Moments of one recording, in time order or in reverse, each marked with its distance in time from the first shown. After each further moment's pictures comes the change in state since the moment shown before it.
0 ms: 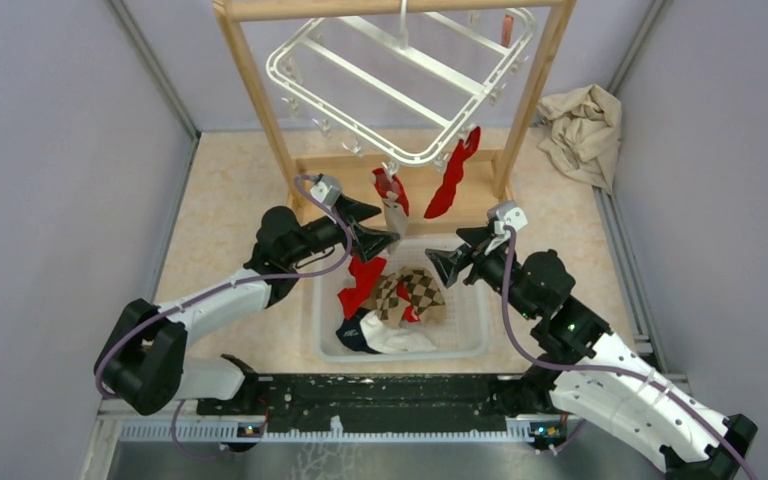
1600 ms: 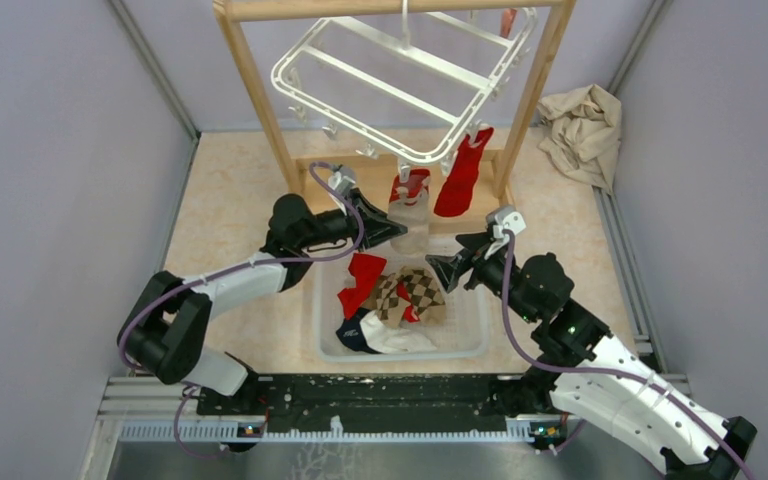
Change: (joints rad) left arm 0.002 0.174 0.107 0.155 0.255 -0.156; right arm 0.000 -0.021 -0.027 -0.019 -0.016 0.010
